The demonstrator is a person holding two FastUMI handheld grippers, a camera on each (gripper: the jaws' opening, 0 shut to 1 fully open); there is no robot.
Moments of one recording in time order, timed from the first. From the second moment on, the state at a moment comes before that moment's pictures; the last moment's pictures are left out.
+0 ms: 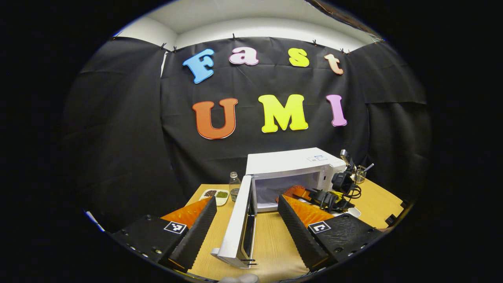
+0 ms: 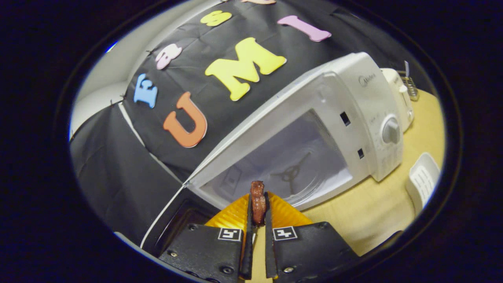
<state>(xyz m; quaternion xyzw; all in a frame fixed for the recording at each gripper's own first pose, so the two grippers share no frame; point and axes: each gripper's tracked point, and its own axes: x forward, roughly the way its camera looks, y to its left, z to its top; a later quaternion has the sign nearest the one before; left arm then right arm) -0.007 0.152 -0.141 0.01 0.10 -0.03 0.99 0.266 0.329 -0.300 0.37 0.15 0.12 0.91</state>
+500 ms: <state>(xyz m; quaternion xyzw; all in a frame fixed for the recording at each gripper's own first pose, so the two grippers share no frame) -0.004 0.174 -0.172 0.00 0.13 -0.04 0.99 0.343 0.349 -0.352 0.44 0.13 0.00 0.89</state>
